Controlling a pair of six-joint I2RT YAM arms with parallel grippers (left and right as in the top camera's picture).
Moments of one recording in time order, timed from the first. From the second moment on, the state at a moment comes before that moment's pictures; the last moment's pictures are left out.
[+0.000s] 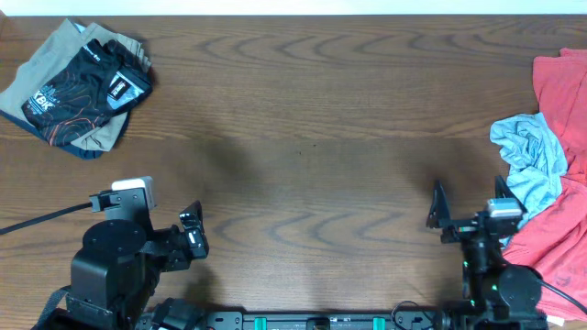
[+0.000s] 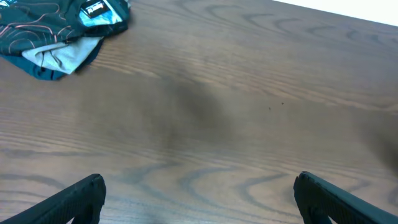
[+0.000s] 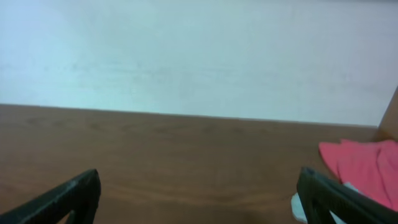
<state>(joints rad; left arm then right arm) -0.35 0.63 1.16 -1.24 -0.20 -0.41 -0.02 0.01 0.16 -0.12 -0.08 -0.02</state>
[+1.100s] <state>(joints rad) -0.35 0.63 1.16 -1.24 -0.20 -0.41 -0.02 0.02 0.01 -0.07 -0.09 -0.06</state>
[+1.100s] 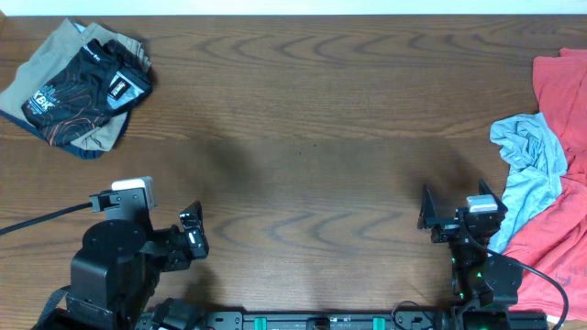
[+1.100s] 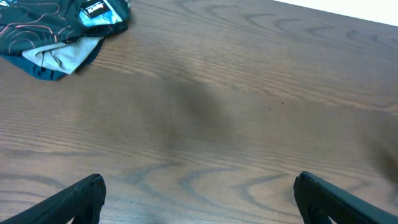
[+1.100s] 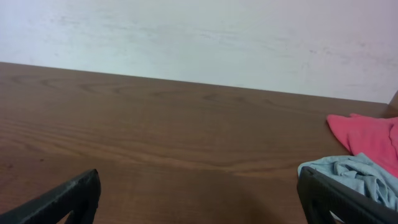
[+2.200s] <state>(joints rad) -0.10 0.26 0.89 -1.26 -0.20 -0.38 -0.02 0.02 0.01 -0.07 -0.09 -0.06</state>
